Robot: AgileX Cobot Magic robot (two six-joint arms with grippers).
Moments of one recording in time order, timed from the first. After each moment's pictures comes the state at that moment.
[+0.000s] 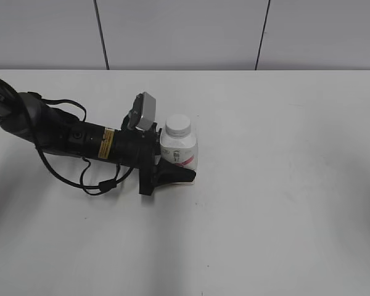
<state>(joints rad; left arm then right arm) -0.28 2.41 -1.31 1.58 -1.10 -0.67 0.08 0.79 -0.82 0.25 1.03 0.00</state>
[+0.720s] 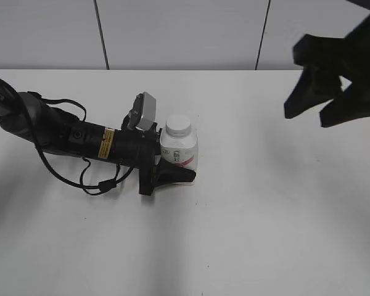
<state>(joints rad) -0.28 2.41 -1.31 1.59 -1.10 -0.67 0.36 1.39 -1.13 0.31 1.01 0.19</state>
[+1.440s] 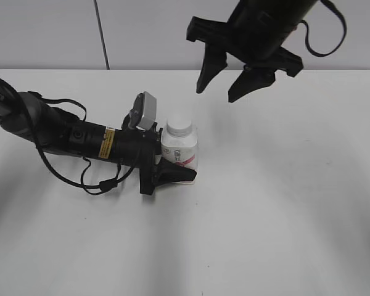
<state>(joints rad) -0.28 2.41 -1.31 1.58 -1.09 -0.67 0.50 1.85 -1.60 0.33 1.05 0.33</state>
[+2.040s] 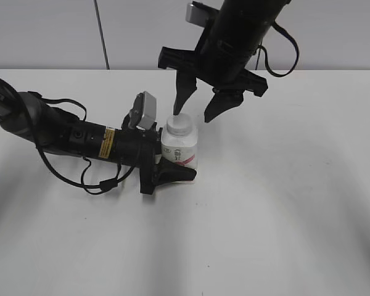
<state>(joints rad) -0.28 2.41 -1.31 1.58 -1.08 -0.67 0.56 2.01 -1.69 0.34 1.07 0.35</state>
